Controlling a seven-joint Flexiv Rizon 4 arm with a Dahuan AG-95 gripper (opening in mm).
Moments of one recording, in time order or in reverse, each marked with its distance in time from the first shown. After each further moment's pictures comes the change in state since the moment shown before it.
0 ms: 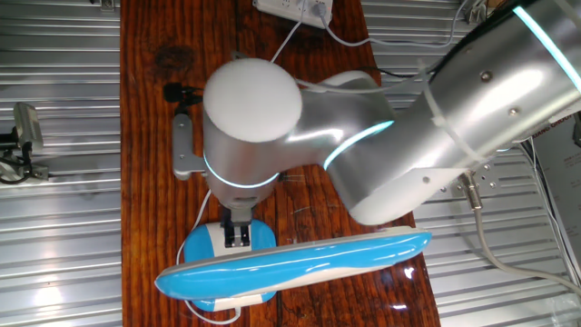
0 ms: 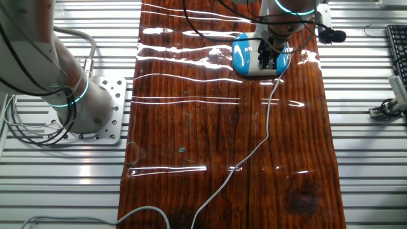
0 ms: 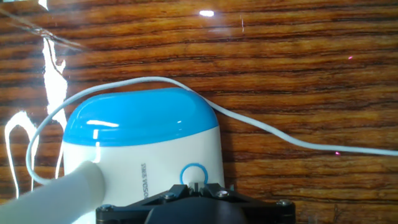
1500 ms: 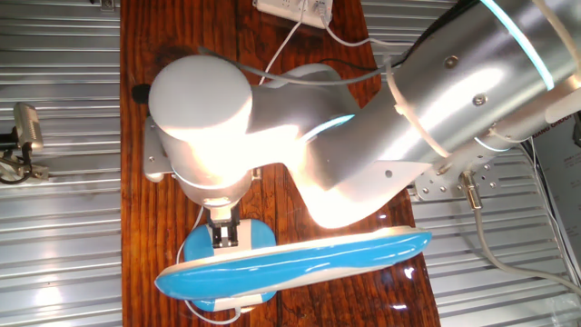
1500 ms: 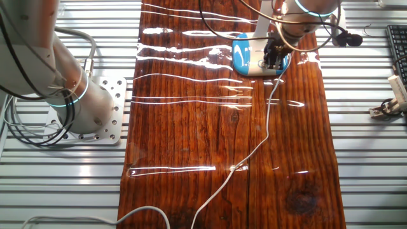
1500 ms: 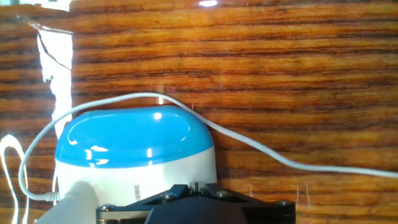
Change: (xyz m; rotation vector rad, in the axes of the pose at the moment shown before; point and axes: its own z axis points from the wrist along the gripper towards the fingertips) arm -0.011 -0.001 -0.002 0.010 0.093 0.009
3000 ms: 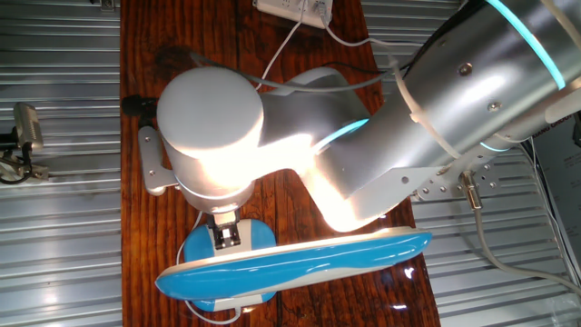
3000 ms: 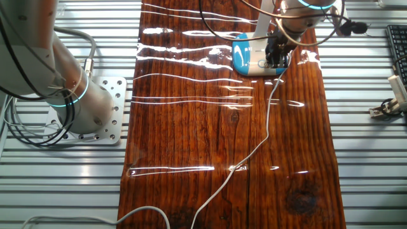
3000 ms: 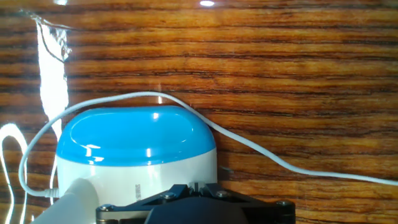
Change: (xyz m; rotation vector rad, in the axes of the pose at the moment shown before) arm -0.007 -0.002 -0.009 0.060 -0.014 -0.159
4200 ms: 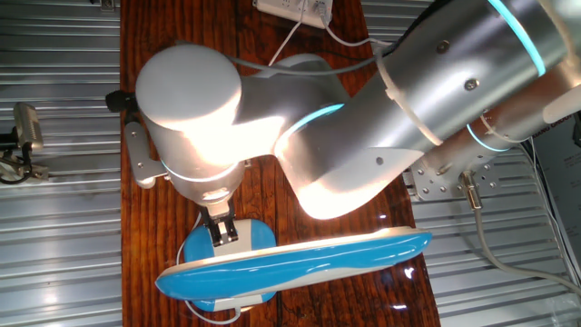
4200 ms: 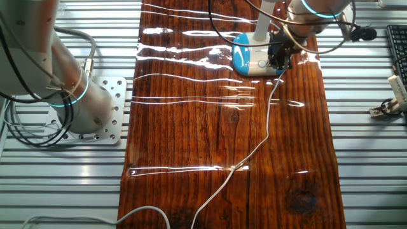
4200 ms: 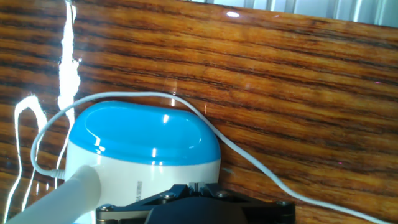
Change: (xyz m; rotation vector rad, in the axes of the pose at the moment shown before) arm -0.002 0.000 0.001 -0.101 0.012 -0.068
